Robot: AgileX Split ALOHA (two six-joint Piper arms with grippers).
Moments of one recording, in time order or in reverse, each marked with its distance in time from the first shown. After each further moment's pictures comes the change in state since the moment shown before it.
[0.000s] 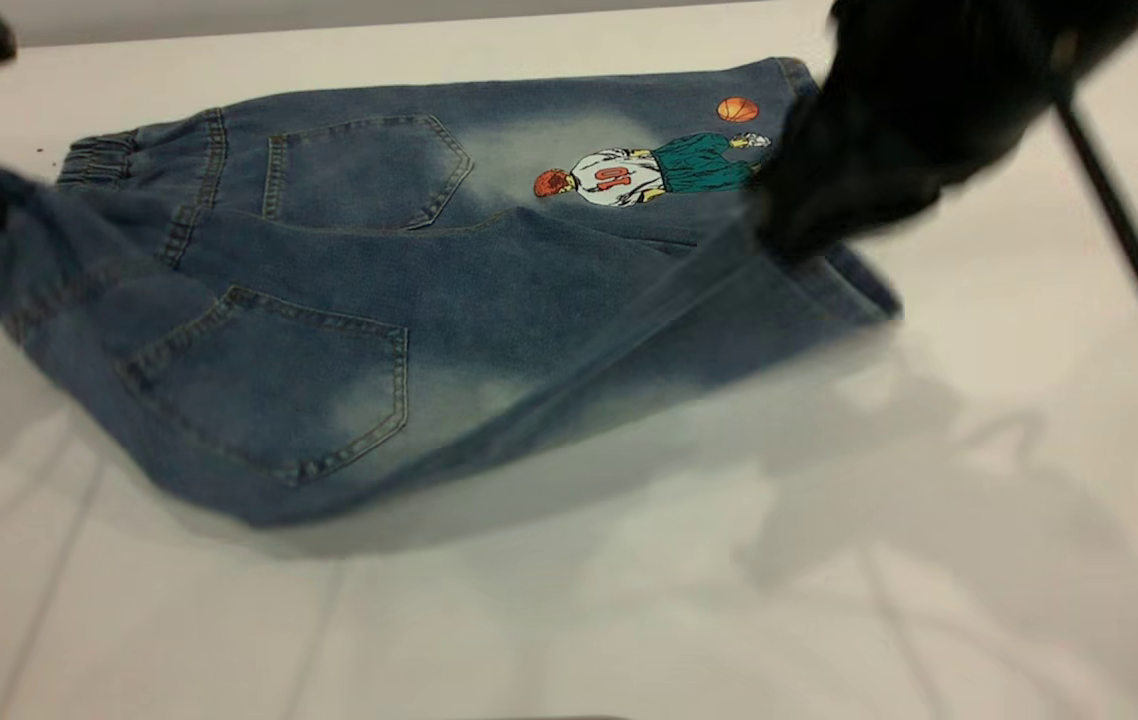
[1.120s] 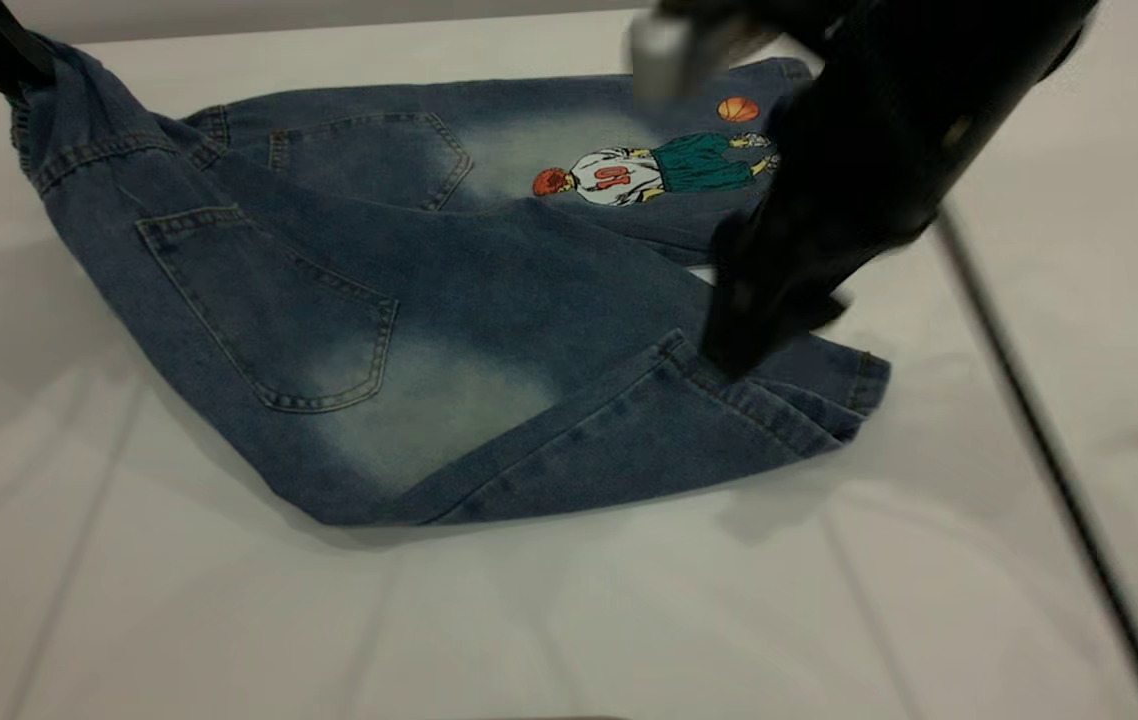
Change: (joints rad) left arm 0.000 0.000 -0.094 -0.250 -0.038 0.191; right arm -0.027 0.320 -0.156 0.152 0.074 -0.395
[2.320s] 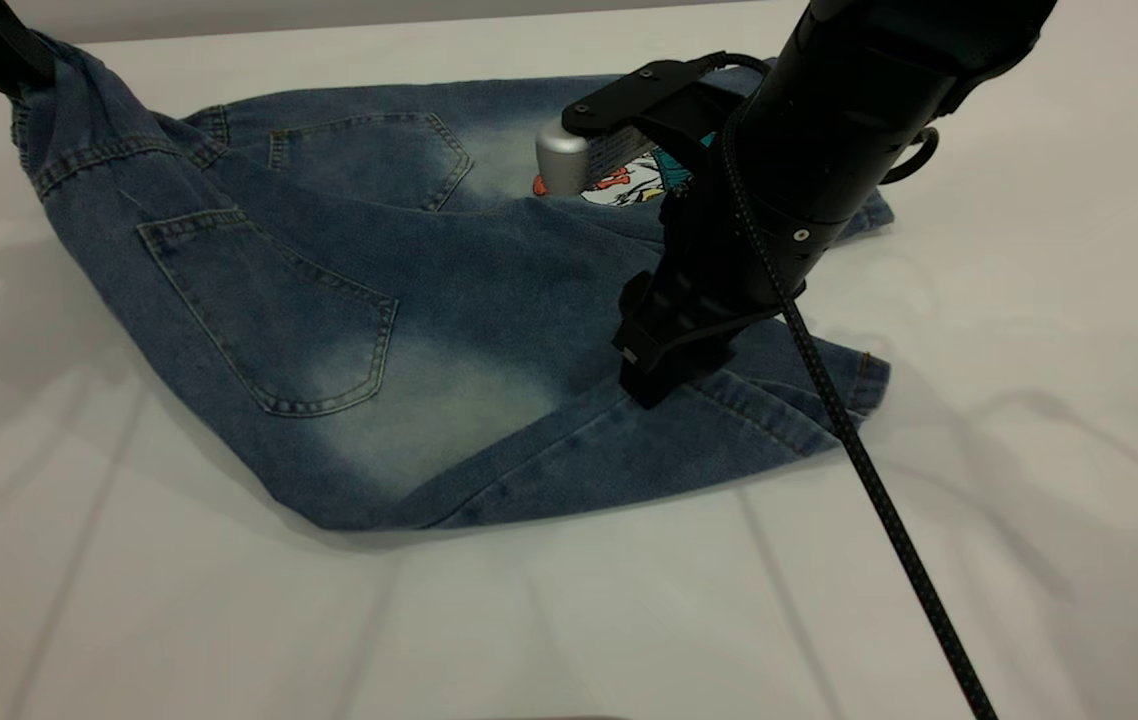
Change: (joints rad) left arm 0.000 0.000 -0.004 0.000 0.009 0.053; right arm 0.030 0.195 -0.138 0.156 -0.083 -0.063
